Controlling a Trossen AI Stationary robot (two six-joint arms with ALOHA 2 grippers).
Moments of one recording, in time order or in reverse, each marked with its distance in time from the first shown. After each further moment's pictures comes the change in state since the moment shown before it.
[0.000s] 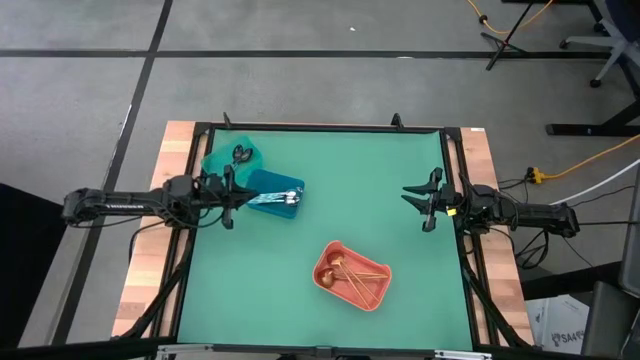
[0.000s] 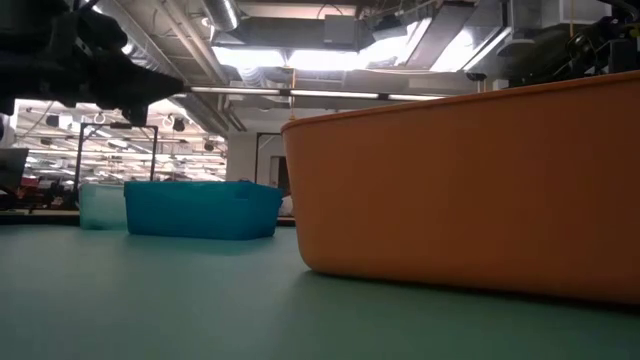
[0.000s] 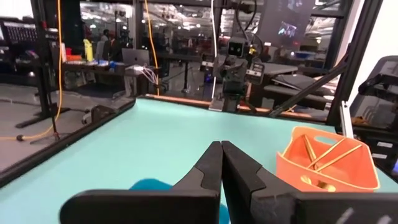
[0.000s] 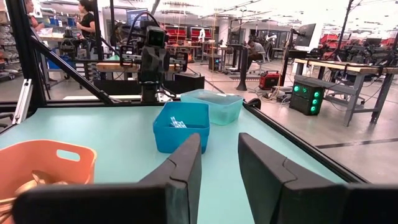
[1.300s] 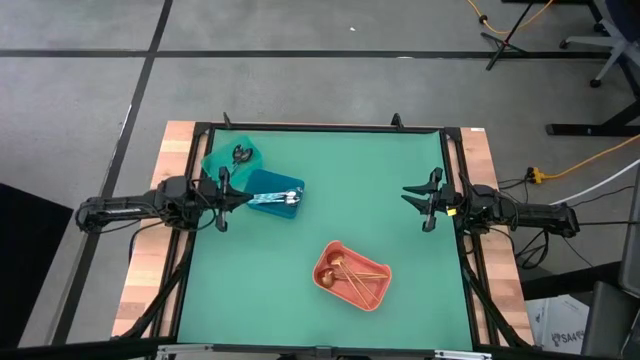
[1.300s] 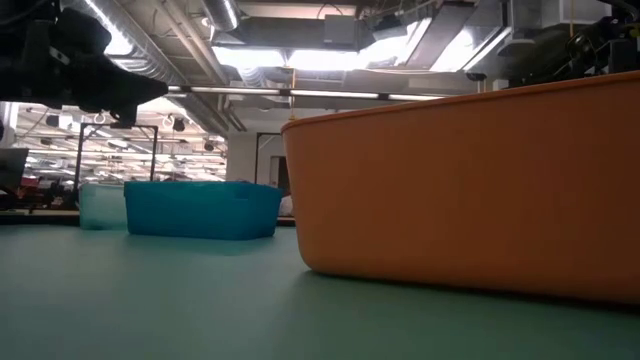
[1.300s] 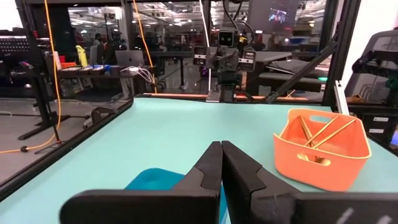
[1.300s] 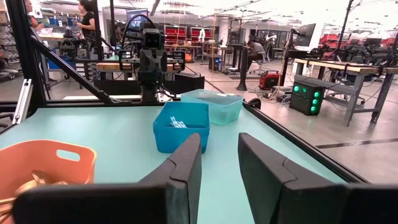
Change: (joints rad) left arm 0.001 -0.269 0.002 -0.300 0.035 0.091; right arm 0.000 0.000 0.000 0.000 0.000 0.000
